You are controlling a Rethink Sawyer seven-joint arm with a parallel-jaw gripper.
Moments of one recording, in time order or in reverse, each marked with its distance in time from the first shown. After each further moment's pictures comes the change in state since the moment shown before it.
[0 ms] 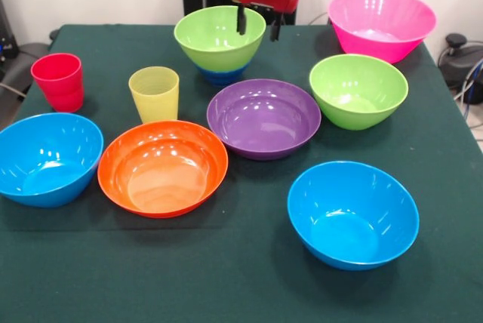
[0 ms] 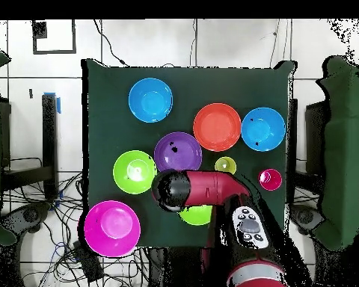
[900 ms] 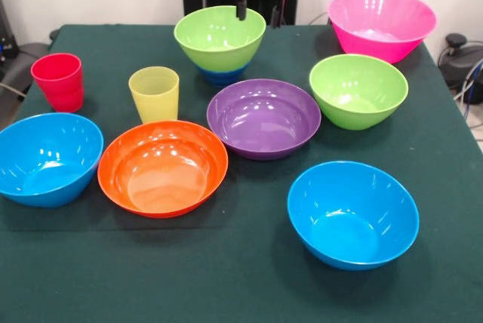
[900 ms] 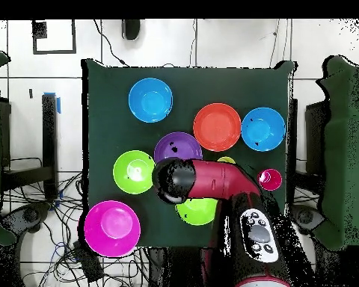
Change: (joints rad) arm -0.003 -0.062 0.002 -0.053 0.064 0.117 0.000
